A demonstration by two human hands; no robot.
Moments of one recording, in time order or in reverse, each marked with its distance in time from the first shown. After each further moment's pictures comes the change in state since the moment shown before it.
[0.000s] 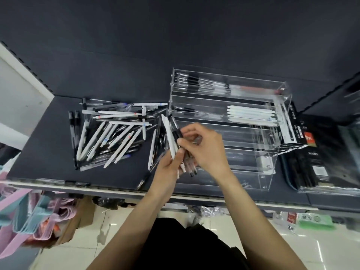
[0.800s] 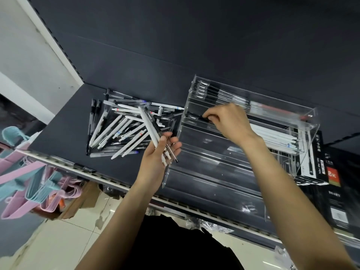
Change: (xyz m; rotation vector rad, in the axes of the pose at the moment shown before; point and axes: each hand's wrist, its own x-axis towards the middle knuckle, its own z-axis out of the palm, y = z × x) left_hand 0.025 0.017 -0.018 -0.366 0.230 0.070; right_hand 0.115 0.019 -0.045 -0.803 -0.207 -0.481
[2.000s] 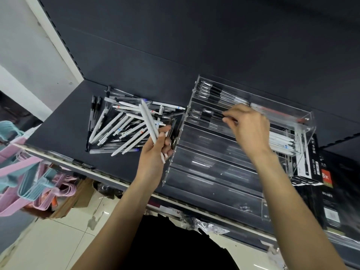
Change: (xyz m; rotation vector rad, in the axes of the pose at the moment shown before) left_hand -0.009 0.010 -0.001 0.049 0.048 0.067; right_hand -0.038 0.001 -0.013 -0.066 0.315 0.103
